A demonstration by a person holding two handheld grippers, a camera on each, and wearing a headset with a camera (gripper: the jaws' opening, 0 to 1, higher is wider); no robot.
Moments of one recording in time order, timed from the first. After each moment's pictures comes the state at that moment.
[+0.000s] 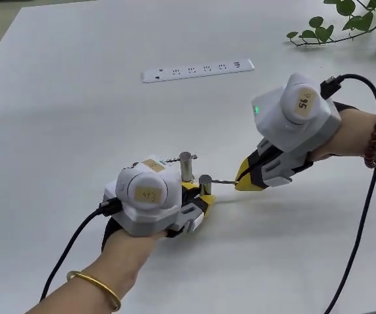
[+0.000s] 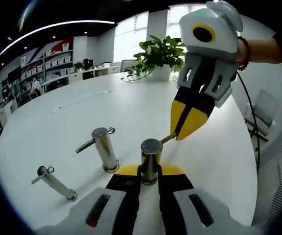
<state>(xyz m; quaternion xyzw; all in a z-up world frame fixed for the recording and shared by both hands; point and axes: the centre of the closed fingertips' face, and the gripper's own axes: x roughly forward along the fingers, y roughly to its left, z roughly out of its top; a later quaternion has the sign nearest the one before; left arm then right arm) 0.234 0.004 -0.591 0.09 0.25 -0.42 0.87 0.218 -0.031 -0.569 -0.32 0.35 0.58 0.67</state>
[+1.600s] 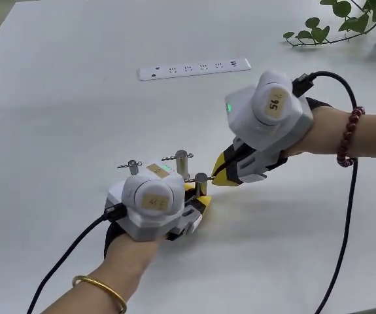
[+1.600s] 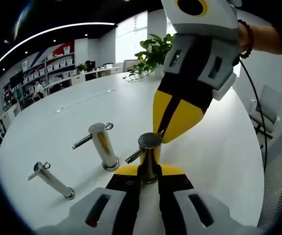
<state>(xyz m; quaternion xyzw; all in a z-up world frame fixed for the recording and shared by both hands) 0.236 0.003 -0.600 0.10 0.25 -0.40 0.88 0.225 0.002 -0.564 -0.34 0.32 0.58 0.66</state>
